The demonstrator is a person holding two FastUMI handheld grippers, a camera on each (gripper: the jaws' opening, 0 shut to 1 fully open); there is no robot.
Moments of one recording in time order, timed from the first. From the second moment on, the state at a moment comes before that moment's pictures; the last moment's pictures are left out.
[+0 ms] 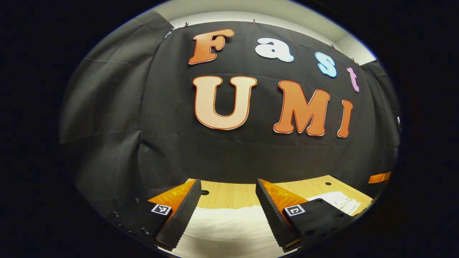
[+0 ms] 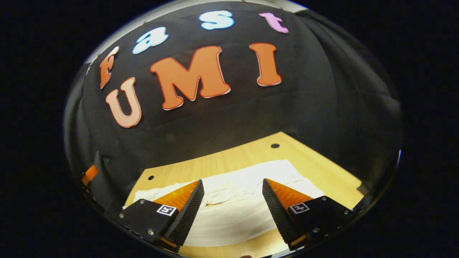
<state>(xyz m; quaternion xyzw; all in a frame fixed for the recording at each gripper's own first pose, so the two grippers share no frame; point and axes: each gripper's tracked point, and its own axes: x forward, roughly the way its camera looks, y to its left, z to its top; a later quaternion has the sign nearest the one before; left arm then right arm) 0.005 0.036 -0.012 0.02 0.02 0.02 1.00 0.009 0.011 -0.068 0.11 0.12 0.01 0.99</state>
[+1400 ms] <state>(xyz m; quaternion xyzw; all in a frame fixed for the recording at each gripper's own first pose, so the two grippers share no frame) 0.016 0.075 -0.047 0.02 0.07 0.10 0.99 0.040 -0.147 -0.294 0.41 0.36 -0.18 0.82</state>
